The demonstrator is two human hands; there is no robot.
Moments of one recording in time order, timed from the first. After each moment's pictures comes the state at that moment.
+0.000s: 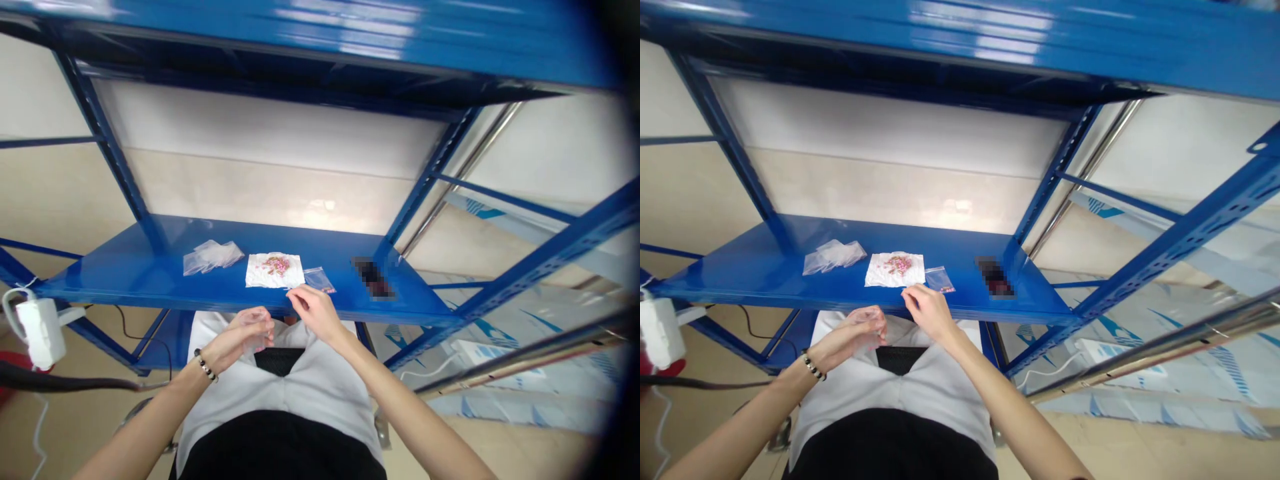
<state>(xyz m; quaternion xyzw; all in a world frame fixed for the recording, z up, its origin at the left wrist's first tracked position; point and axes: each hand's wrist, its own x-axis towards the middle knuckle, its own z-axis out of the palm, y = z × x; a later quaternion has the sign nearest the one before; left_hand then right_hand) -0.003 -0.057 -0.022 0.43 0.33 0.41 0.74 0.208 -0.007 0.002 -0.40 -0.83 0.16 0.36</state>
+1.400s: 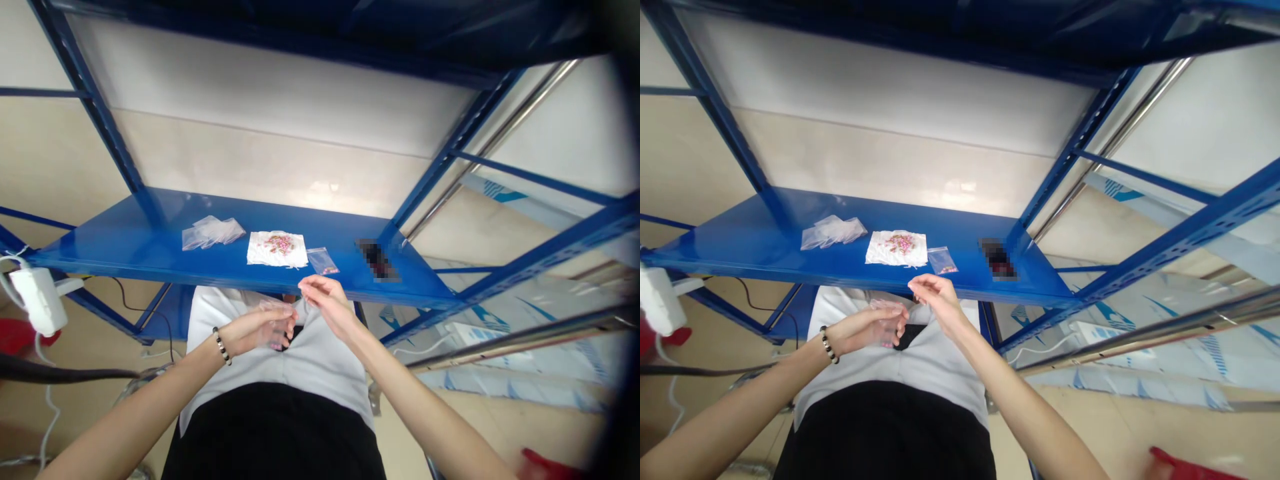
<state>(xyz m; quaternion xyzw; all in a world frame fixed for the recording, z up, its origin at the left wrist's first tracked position) 0.018 -0.070 -0.031 0.36 0.26 0.30 0.84 0.213 -0.033 -0.011 -0.39 -0.58 0.54 0.47</state>
